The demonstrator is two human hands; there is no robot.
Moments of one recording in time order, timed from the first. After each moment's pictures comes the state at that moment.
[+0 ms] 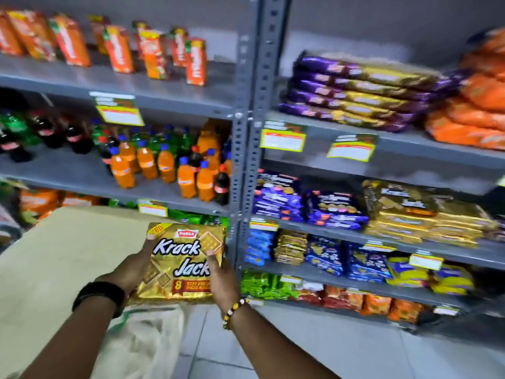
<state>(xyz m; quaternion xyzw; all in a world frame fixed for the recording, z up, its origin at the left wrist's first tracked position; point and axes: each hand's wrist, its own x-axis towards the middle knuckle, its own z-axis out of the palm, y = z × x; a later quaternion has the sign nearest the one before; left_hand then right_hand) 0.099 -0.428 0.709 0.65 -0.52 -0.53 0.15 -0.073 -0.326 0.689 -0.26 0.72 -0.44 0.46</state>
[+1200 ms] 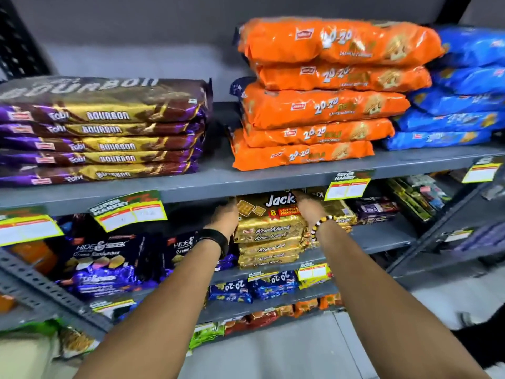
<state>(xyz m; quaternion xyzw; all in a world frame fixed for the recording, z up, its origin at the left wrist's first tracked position) -0.563 -0.404 0.762 0.48 -0.66 -0.57 0.11 -0.721 -0.268 0.784 -0.13 0.90 -0.37 0.21</state>
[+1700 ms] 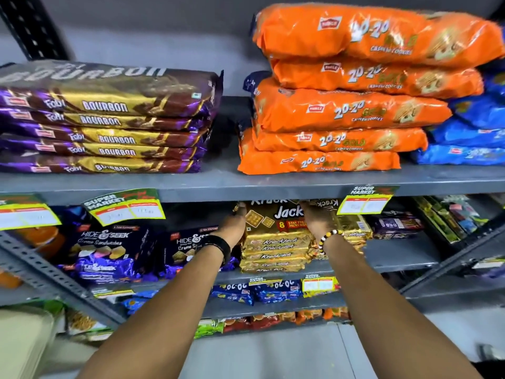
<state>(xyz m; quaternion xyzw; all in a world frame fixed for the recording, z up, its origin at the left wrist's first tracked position) -0.575 -0.407 0.721 0.53 -0.63 -0.56 0.08 -0.736 -0.271 0.755 -0.20 0.89 -0.35 0.21</state>
